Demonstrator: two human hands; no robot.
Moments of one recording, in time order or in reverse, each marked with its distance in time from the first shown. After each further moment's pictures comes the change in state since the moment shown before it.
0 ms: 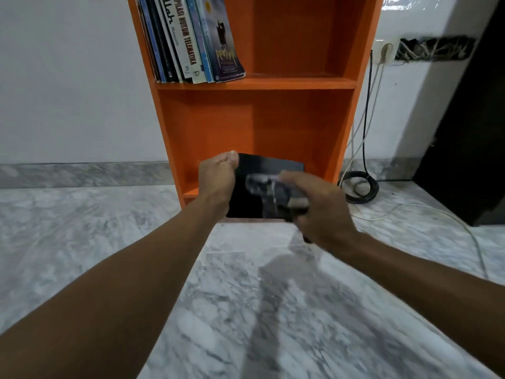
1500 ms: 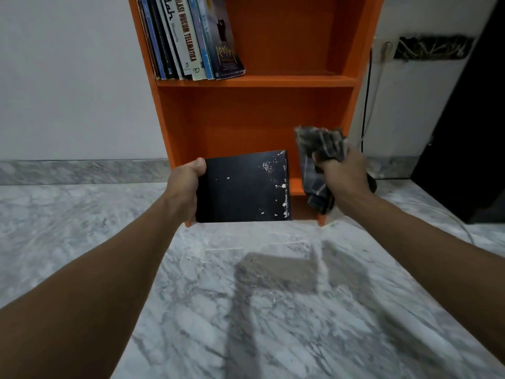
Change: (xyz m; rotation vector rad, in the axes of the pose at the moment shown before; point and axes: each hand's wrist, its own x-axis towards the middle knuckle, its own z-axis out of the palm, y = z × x) left_hand 0.004 -0.006 -0.050 -0.197 -0.092 -0.299; right_hand 0.052 0.033 -0.015 0.484 0.195 0.738
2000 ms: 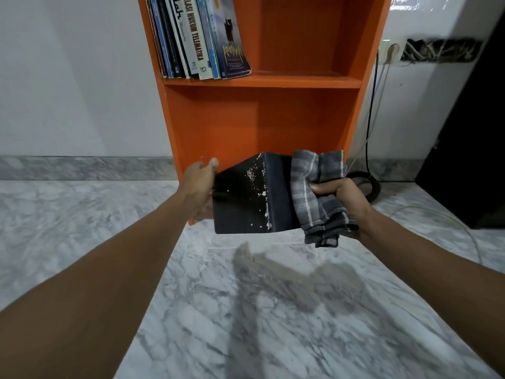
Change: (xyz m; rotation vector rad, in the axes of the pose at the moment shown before) left_hand -0.001 0.003 0.005 0.514 0.077 0.134; right_hand -0.026 0.015 -0.011 0.566 -0.453 0.561
